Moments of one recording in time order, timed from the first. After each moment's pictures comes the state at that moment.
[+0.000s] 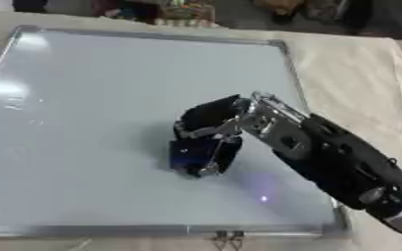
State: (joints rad) left arm -0.26 0.18 0.08 -1.98 0.23 -0.14 -0.06; right arm -0.74 -0.50 0.53 -1.53 0.57 -0.38 0.77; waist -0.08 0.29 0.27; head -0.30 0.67
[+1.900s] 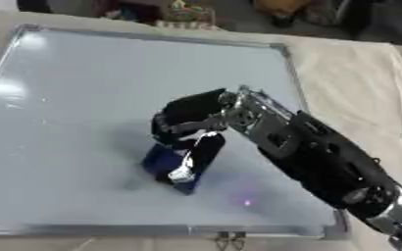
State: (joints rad) left arm -0.26 0.18 0.07 -1.98 0.23 -0.13 -0.06; right arm -0.77 -0.48 0.47 -1.61 0.55 -0.34 0.71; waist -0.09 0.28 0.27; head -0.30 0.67
